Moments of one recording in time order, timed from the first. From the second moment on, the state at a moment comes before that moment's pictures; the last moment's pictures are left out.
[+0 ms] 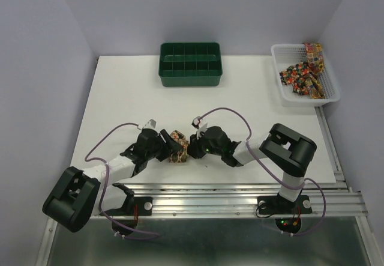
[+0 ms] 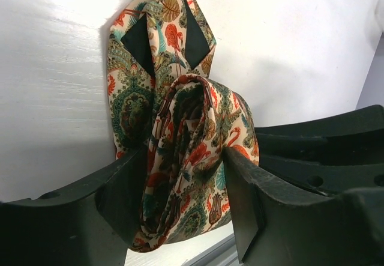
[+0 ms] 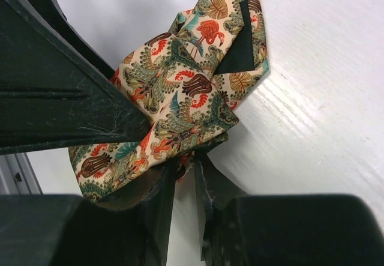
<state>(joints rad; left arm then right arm) -0.52 1.15 0.27 0.20 0.13 -1.02 0.93 1.82 0.68 0.69 -0.17 0.40</state>
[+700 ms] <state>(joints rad) -0.52 1.07 0.23 0.16 0.11 -1.05 0.93 1.81 0.67 0.67 -0.17 0.49</state>
